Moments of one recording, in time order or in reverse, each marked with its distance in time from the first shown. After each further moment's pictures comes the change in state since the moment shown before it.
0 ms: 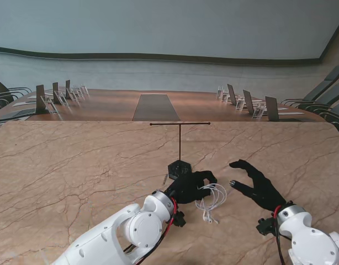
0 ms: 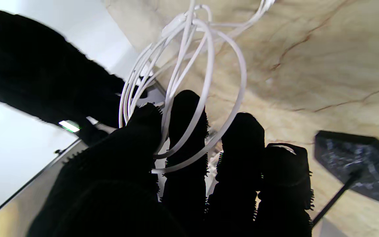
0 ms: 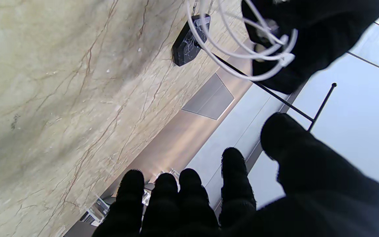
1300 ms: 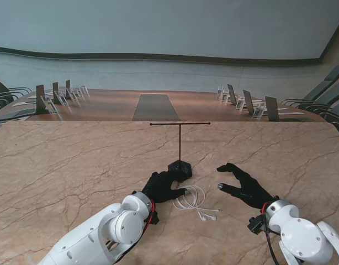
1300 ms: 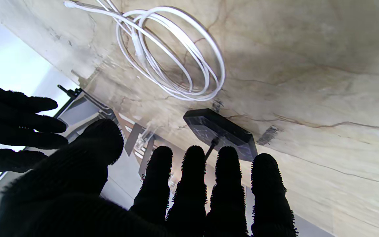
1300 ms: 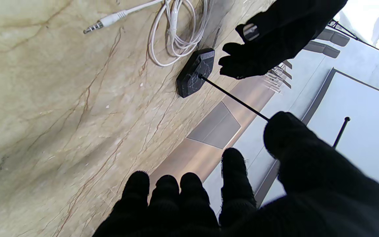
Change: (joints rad) left arm 0.039 0.063 -0.099 0.056 0.180 0.092 -0.055; right arm 0.078 0.024 -0.081 0.021 -0.019 0.093 0.094; left_hand -0.393 0.134 -0.009 0.148 -0.240 0.242 -0.555 -0.630 -0.780 0.053 -0.458 -0.422 -0.669 -0.205 -0.756 -0.279 -0.621 -0.220 -0.533 -0.224; right_hand 0.010 0.003 -0.066 0.011 0.000 0.000 -0.005 -0.021 -0.017 -0.016 -0.066 0.037 0.000 -0.019 -0.014 -0.094 0.037 -0.065 -0.087 -0.062
